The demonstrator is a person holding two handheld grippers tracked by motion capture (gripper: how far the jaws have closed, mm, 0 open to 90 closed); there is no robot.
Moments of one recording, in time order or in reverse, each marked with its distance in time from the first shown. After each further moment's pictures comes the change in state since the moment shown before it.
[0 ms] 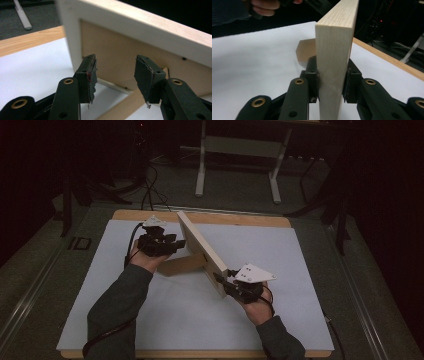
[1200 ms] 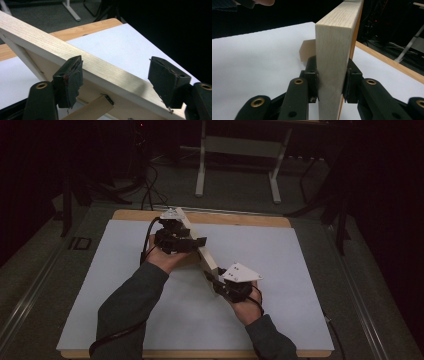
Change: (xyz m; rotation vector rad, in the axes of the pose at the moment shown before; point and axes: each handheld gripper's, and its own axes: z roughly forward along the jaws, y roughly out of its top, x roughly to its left) left arm -0.056 0.035 0.007 -0.007 -0.044 -0.014; right arm 0.019 0.010 0.021 0.009 -0.046 -0.011
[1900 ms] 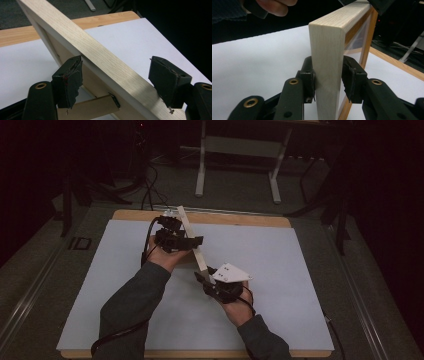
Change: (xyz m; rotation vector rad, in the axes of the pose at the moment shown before) left arm 0.006 -0.001 0.009 0.066 0.105 -0.085; right arm 0.017 0.007 0.015 -0.002 0.011 0.012
